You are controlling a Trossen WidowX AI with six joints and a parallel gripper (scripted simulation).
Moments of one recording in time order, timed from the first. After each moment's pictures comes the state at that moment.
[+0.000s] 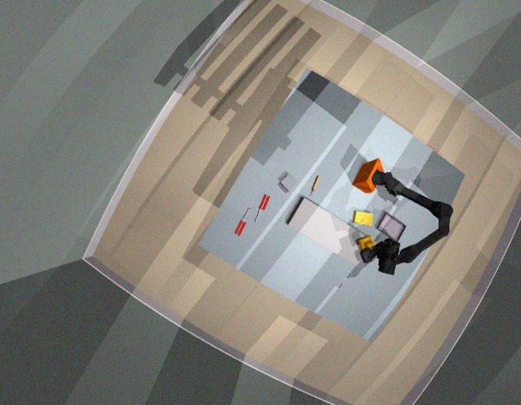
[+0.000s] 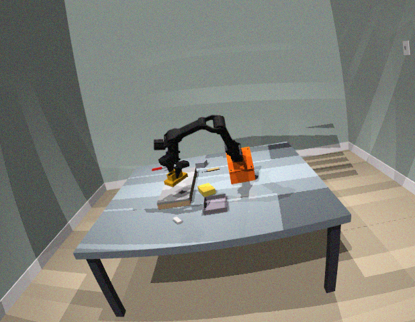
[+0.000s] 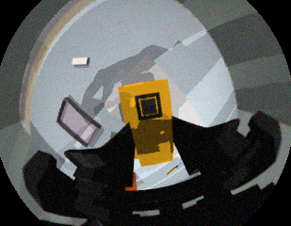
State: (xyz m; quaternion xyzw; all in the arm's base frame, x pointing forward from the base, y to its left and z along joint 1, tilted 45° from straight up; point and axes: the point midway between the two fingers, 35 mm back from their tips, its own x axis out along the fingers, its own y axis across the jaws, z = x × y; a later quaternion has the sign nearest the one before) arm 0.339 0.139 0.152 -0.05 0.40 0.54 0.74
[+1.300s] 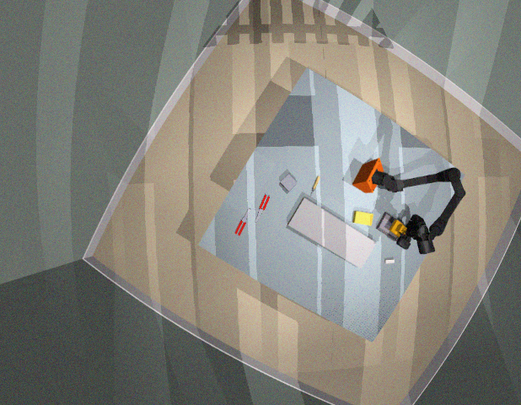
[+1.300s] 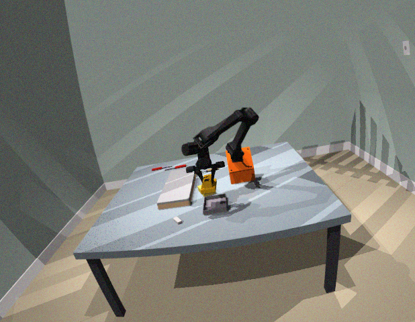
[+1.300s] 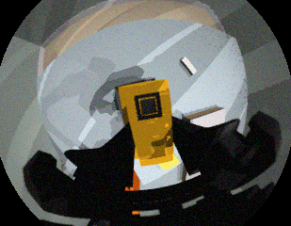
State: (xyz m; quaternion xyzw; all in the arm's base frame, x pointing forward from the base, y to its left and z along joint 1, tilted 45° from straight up) arm 0.143 0.223 0.236 -0.18 0.19 0.71 0.65
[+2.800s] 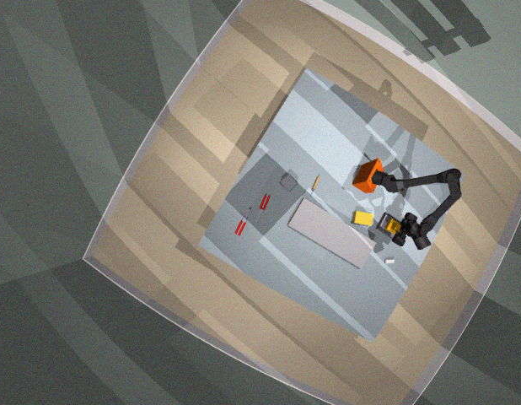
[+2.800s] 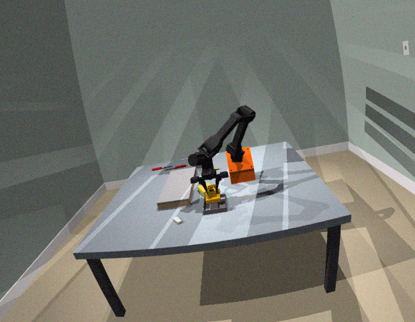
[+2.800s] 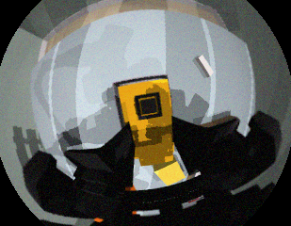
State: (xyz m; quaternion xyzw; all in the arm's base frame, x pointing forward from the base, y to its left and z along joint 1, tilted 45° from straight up) arm 0.128 0.264 0.203 -0.19 0.16 0.73 0.64
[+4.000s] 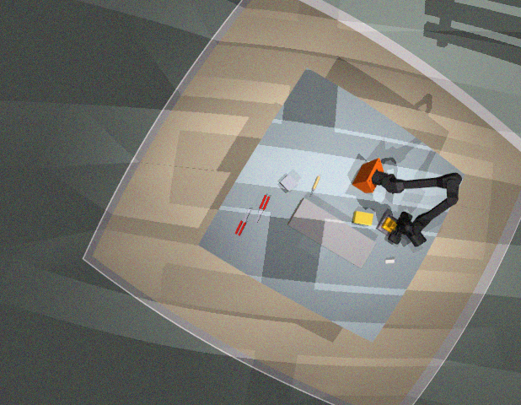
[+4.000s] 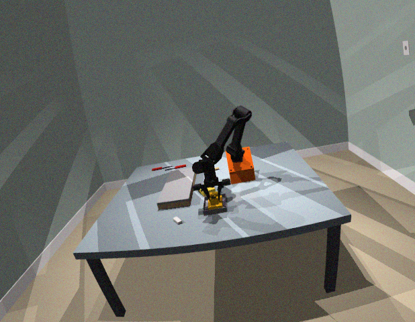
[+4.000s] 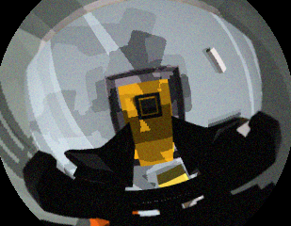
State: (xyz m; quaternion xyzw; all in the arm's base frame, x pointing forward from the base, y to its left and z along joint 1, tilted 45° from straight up) arm 0.120 0.293 0.174 -0.19 0.16 0.73 0.64
